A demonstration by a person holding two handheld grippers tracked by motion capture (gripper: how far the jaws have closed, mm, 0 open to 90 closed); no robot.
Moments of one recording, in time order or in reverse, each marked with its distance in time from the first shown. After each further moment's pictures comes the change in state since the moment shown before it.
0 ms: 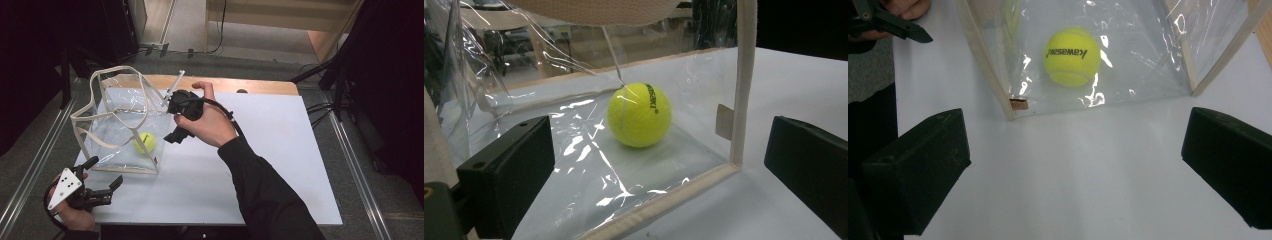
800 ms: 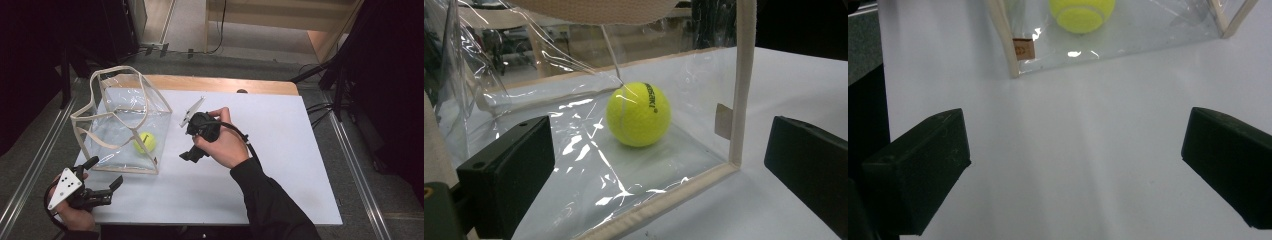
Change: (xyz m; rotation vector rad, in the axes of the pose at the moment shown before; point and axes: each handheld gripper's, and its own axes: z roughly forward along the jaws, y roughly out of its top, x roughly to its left) left arm 0.000 0.000 0.000 0.003 -0.003 0.000; right arm 0.016 -0.063 0.021 -0.010 -0.008 0.073
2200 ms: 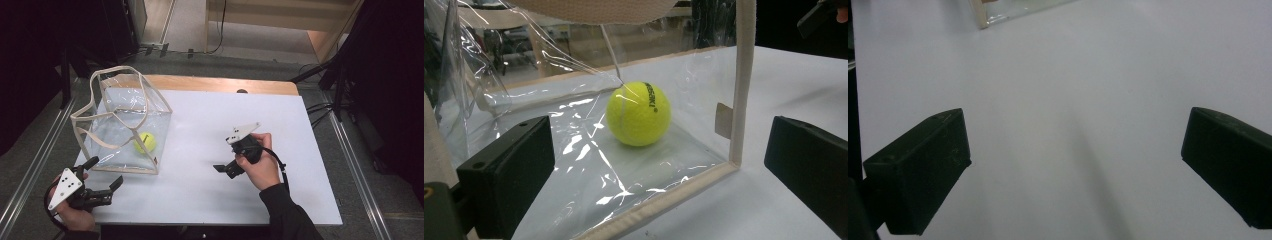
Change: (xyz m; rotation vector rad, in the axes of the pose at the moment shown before) left arm -0.001 0.000 0.000 0.005 0.003 0.002; right arm -0.003 -0.125 -0.010 -0.219 -0.075 0.132
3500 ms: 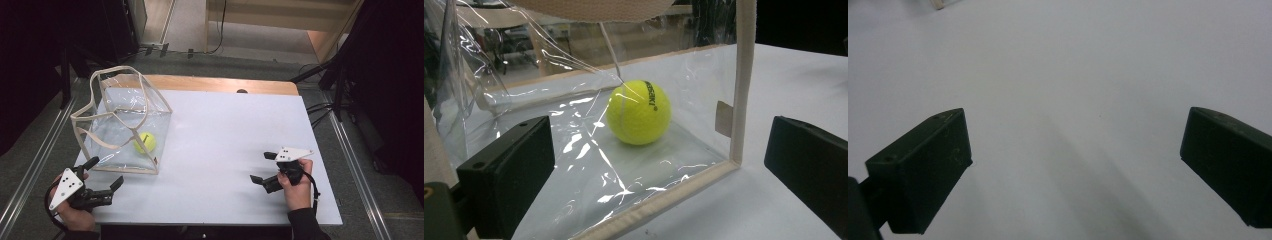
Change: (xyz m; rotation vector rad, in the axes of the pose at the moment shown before) left arm -0.001 0.000 0.000 0.004 0.004 0.008; right arm -0.015 -0.123 -0.045 -0.191 -0.102 0.184
